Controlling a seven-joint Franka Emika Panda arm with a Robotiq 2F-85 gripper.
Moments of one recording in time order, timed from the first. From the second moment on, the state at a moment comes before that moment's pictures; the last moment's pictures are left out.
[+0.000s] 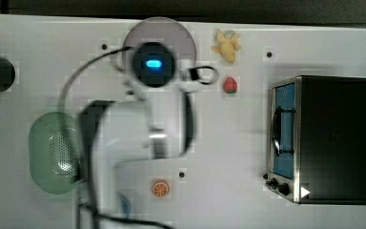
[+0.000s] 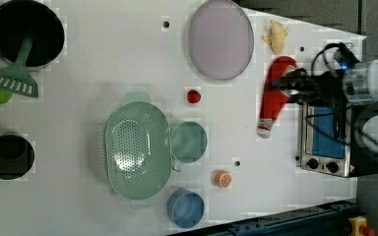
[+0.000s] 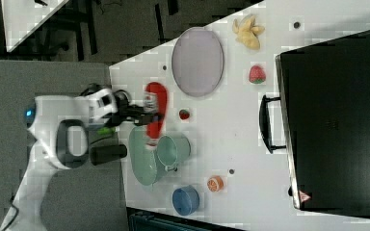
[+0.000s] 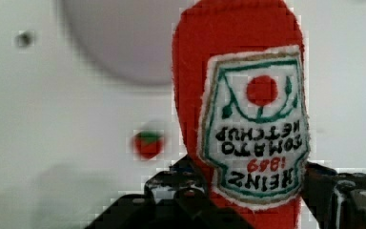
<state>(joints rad) -0.11 0.15 0.20 -2.02 0.06 0.55 -0.22</state>
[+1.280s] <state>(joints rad) -0.14 0.39 0.08 -2.36 0.01 1.01 -0.31</state>
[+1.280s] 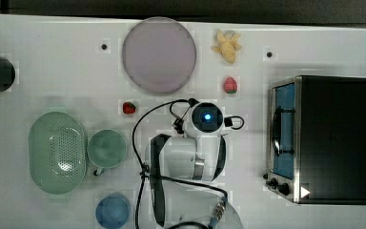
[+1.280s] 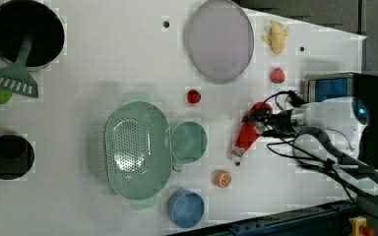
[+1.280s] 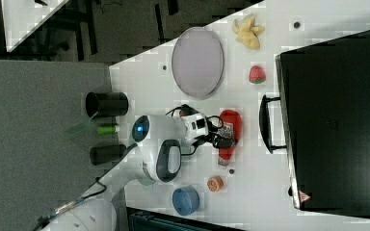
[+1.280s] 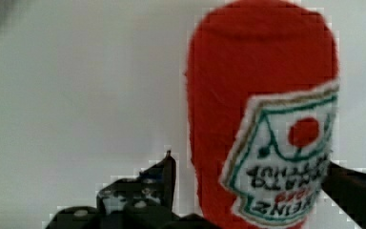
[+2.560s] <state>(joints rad) -0.14 -0.08 0.08 -1.68 0.01 0.06 -0.07</state>
